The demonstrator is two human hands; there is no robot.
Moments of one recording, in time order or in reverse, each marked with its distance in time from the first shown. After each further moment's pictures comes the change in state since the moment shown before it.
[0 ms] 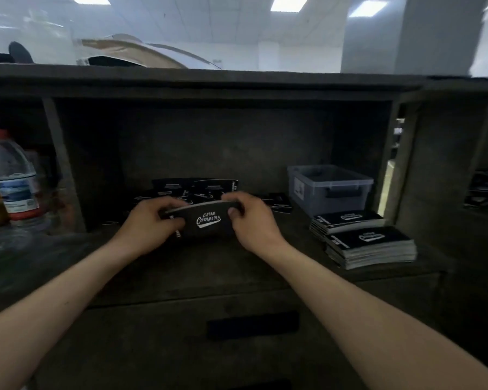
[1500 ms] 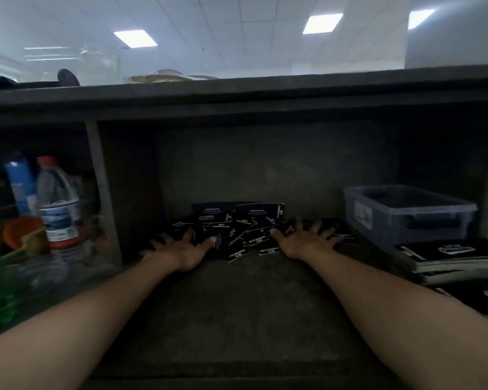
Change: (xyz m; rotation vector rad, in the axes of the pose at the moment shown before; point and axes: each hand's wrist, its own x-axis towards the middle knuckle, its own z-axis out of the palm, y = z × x) left_hand 0.100 -0.099 -0.001 0.790 -0.252 -0.593; right_hand 0.130 0.085 0.054 -0.724 -0.253 0.558
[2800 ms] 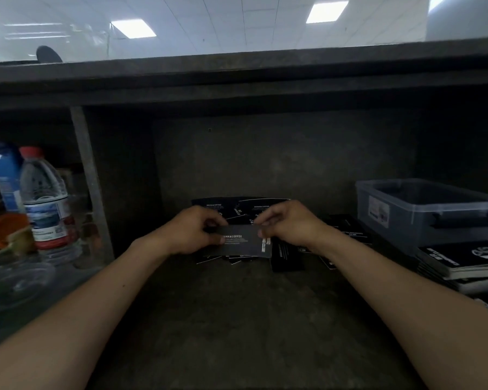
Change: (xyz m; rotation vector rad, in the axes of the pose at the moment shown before) left_hand -0.003 0.017 -0.039 -0.268 0.101 0.637; right_hand -0.014 -0.024 -0.026 0.728 -0.153 -0.606
